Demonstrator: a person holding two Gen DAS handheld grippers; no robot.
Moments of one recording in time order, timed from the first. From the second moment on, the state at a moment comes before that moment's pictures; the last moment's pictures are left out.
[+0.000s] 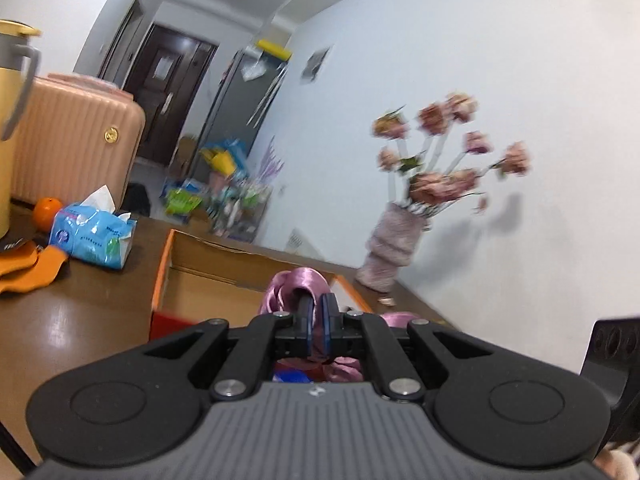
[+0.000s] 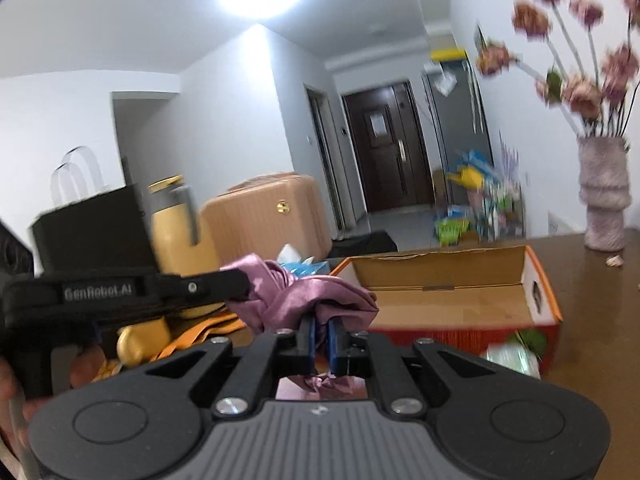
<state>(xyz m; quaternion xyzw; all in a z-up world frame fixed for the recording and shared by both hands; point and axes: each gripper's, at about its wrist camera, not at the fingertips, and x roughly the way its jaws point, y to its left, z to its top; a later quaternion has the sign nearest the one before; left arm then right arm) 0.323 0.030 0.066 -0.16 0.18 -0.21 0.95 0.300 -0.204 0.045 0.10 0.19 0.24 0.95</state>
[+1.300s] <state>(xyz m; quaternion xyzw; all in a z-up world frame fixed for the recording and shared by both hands) 0.432 0.066 0.155 0.02 0.18 -0.05 0.98 0.467 -0.249 0.155 0.05 0.28 0.08 0.96</state>
